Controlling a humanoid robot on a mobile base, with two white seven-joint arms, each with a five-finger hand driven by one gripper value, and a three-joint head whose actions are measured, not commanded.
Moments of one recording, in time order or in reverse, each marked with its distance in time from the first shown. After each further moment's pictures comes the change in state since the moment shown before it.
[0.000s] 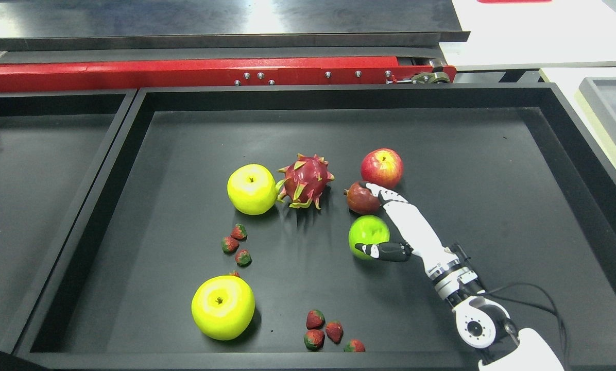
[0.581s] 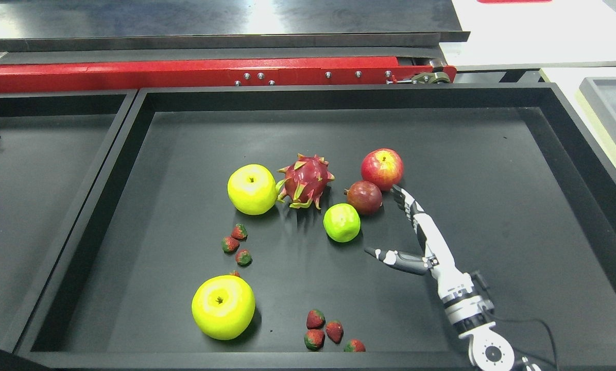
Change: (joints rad) left arm 0.000 0.000 0.000 0.000 0.000 0.000 0.000; right arm 0.143 0.114 -0.107 -0.001 -0.474 -0.076 -0.008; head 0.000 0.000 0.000
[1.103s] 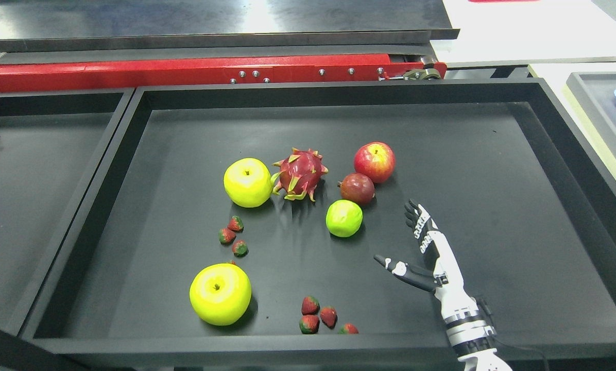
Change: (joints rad) left arm 0.000 0.000 0.000 0.000 0.000 0.000 0.000; right arm 0.075 0.074 -0.045 -0.025 -0.104 -0.014 0.009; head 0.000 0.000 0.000
